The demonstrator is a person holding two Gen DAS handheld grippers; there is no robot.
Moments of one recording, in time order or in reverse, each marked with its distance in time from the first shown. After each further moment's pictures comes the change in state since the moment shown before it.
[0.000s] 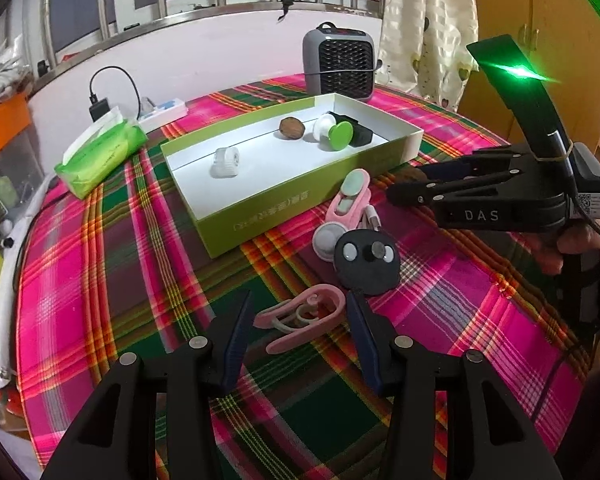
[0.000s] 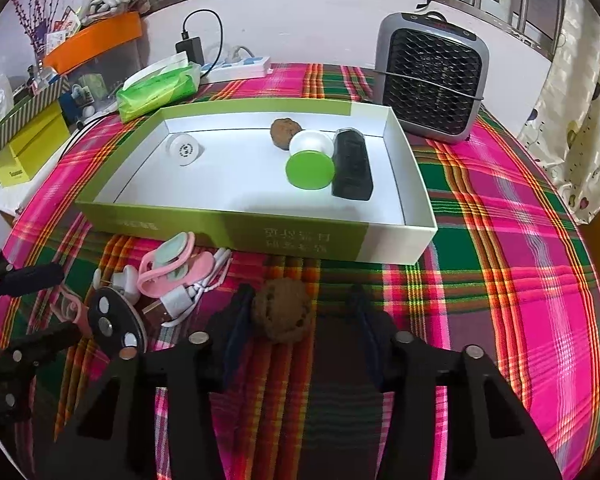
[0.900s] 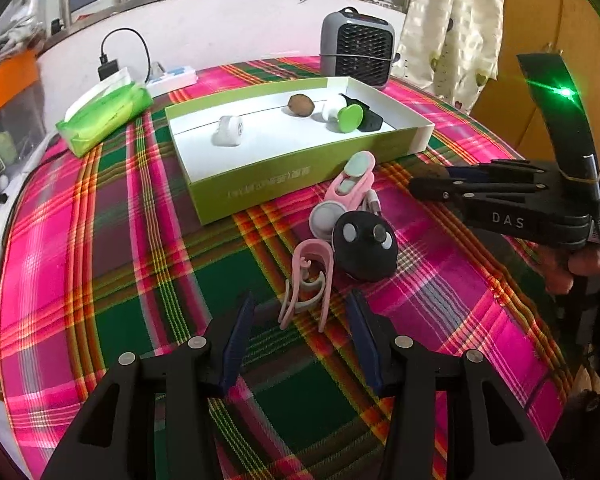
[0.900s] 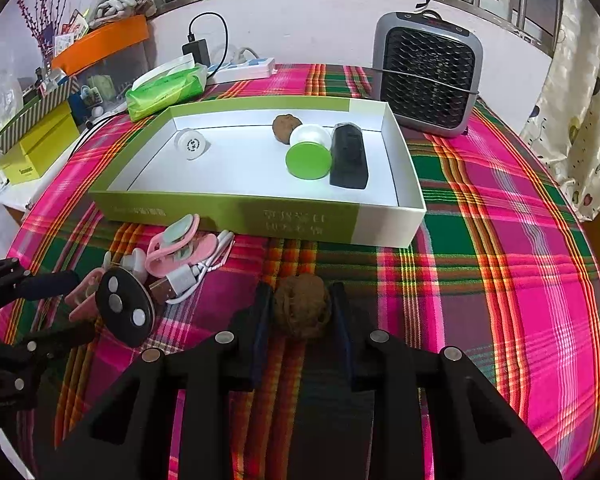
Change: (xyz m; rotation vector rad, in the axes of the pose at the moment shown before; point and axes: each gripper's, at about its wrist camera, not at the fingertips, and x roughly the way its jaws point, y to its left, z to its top) left arm 0.009 0.001 -0.004 -0.121 0.066 -0.012; right arm -0.008 -0.007 -0.009 0.006 -0.004 0.022
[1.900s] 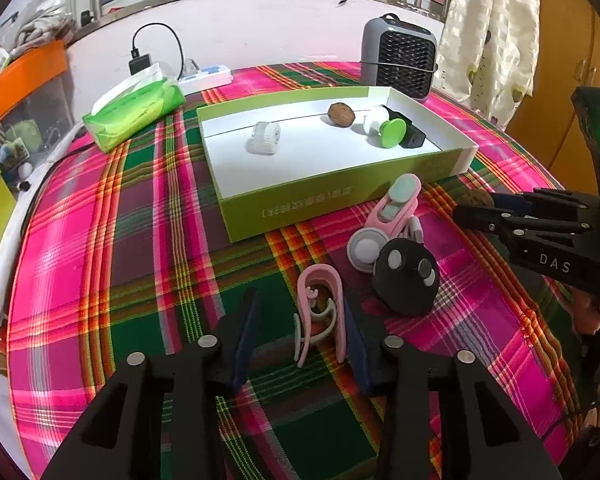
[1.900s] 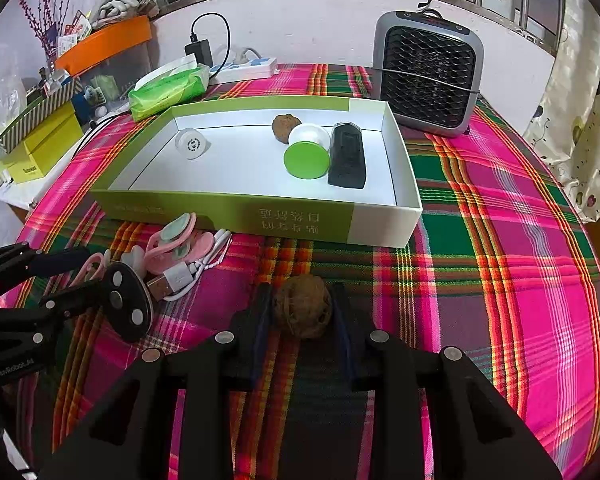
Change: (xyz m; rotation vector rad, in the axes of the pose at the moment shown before) left arm 0.009 0.008 0.011 -0.080 -0.018 0.106; right arm 0.000 -0.003 -0.001 -0.006 0.000 0.015
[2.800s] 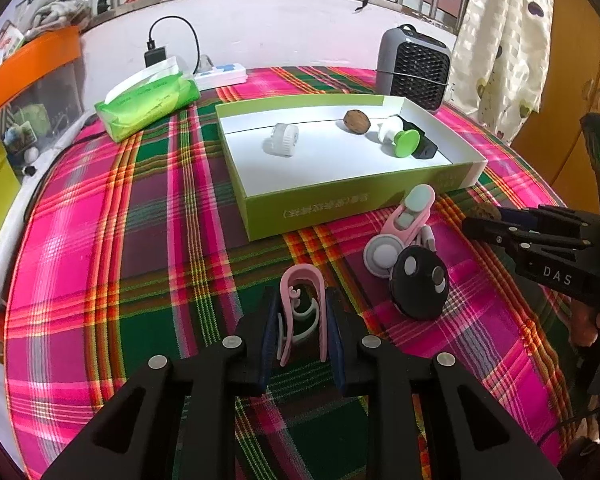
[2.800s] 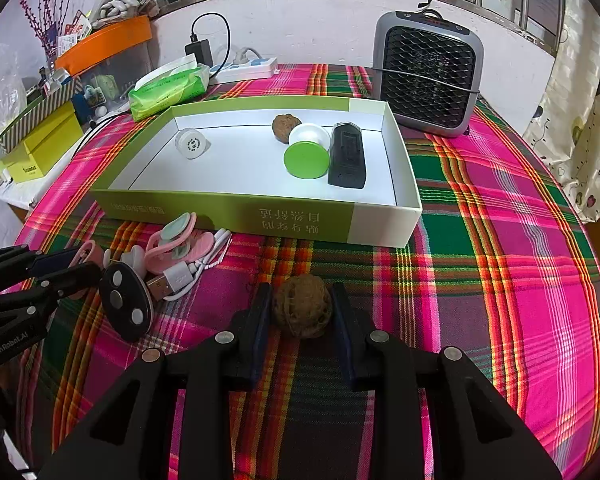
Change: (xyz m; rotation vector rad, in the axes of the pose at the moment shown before) left arm -0.002 0.010 0.000 -0.051 -0.011 -0.002; right arm 0.001 0.000 0.000 0.000 -0.001 0.001
